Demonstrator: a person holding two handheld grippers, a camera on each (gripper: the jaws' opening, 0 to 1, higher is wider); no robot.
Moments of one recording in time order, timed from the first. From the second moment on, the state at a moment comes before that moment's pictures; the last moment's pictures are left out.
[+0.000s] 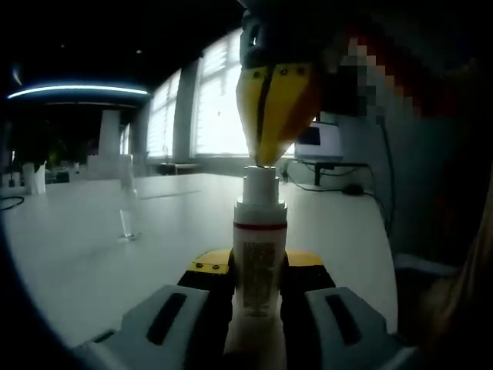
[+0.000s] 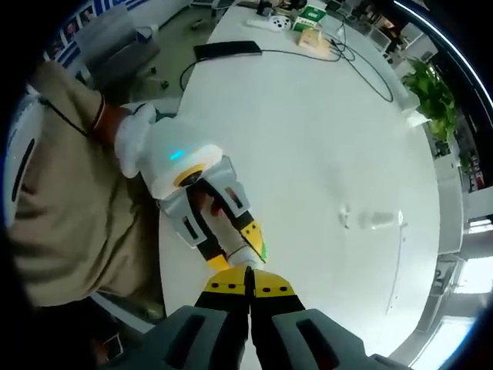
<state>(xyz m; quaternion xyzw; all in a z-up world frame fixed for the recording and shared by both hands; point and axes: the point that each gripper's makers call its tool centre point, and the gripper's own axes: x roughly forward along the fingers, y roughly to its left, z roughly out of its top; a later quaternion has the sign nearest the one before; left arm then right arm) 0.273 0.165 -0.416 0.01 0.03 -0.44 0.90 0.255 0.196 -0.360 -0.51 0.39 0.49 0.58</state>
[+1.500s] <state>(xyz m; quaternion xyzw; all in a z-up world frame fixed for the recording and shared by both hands) 0.272 0.164 -0.416 0.01 0.03 -0.44 0.90 0.255 0.196 -0.353 -0.51 0.37 0.51 0.58</state>
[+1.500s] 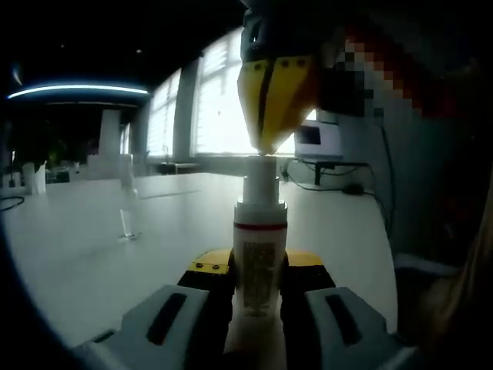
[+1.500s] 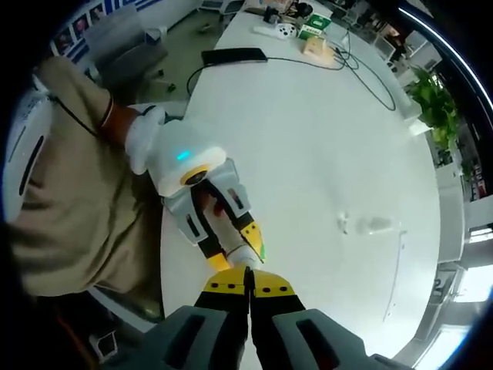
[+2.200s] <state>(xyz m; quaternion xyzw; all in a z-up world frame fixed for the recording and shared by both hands) 0.274 0.166 -0.417 0.01 0.03 -0.44 0.90 0.254 0.196 -0.356 -0.51 0.38 0.51 0.57</state>
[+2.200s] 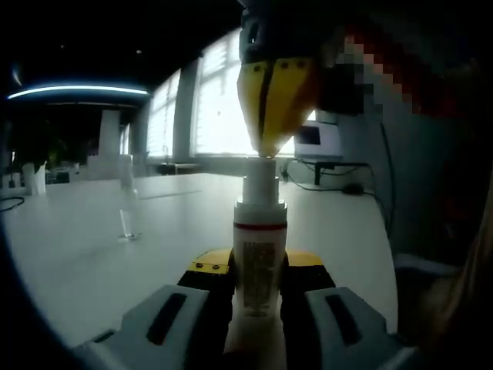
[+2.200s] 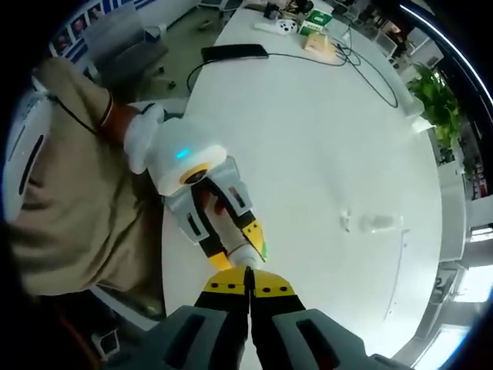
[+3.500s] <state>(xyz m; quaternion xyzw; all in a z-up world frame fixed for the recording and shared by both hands) 0.274 0.164 -0.416 0.01 0.03 -0.44 0.90 0.251 0.192 -0.353 -0.53 0.38 0.50 0.57</state>
